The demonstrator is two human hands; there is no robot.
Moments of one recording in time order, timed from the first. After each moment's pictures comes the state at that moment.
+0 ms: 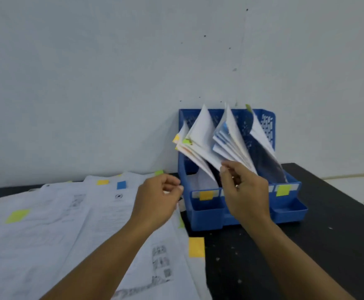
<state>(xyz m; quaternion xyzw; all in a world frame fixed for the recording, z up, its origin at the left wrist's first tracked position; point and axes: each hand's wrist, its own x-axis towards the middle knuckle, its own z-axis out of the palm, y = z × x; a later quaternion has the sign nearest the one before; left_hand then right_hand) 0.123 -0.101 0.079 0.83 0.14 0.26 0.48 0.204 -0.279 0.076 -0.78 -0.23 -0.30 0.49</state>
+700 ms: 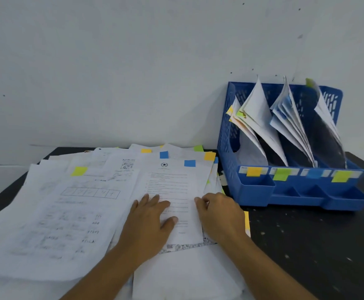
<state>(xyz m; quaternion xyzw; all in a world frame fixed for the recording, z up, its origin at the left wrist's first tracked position) 0.011 -0.026 -0.029 0.94 0.20 0.15 0.21 0.128 -0.165 -0.009 -0.95 -0.24 -0.03 0.19</state>
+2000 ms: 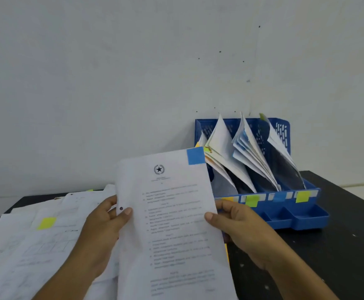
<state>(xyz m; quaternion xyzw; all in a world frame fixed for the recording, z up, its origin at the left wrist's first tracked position) 0.025 -0.003 0.059 0.65 0.24 0.25 0.67 0.134 -0.252 0.079 -0.73 -0.22 0.24 0.60</state>
